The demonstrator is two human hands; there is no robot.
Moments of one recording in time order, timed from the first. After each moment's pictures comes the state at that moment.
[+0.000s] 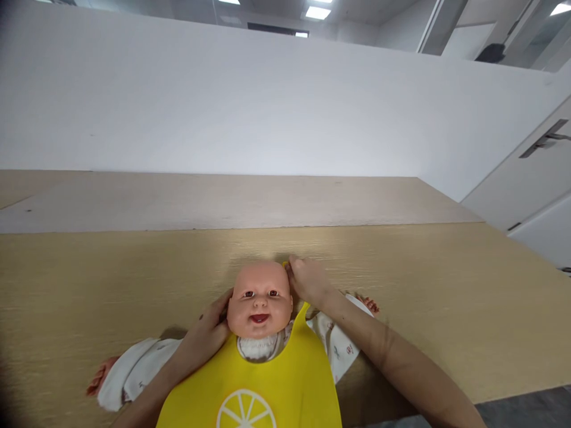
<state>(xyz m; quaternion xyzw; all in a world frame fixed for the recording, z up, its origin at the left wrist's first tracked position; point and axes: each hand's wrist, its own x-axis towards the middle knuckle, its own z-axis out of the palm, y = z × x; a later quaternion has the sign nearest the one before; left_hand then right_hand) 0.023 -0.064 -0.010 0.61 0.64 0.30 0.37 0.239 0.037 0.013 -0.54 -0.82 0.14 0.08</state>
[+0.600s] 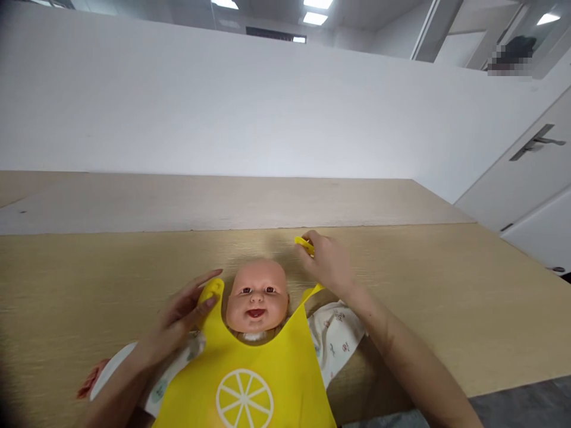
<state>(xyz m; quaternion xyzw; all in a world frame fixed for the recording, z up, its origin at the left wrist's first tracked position) -0.018 -0.058 -0.009 0.58 0.56 0.43 0.41 0.268 0.033 0.070 -0.59 -0.77 0.12 0.23</state>
